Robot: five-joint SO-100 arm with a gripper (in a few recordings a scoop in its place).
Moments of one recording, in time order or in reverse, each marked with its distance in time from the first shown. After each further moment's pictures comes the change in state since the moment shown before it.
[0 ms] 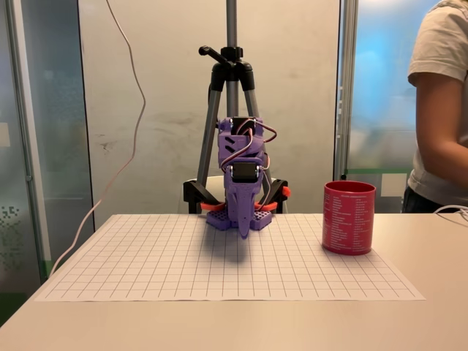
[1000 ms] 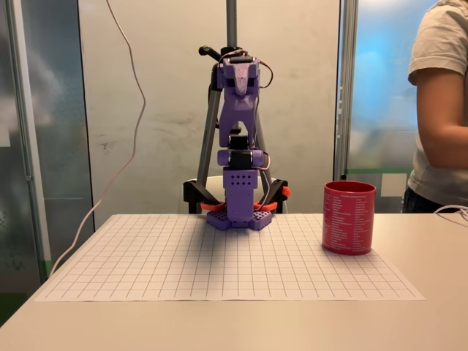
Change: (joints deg) arm 1.8 -0.1 -41.9 2.4 0.0
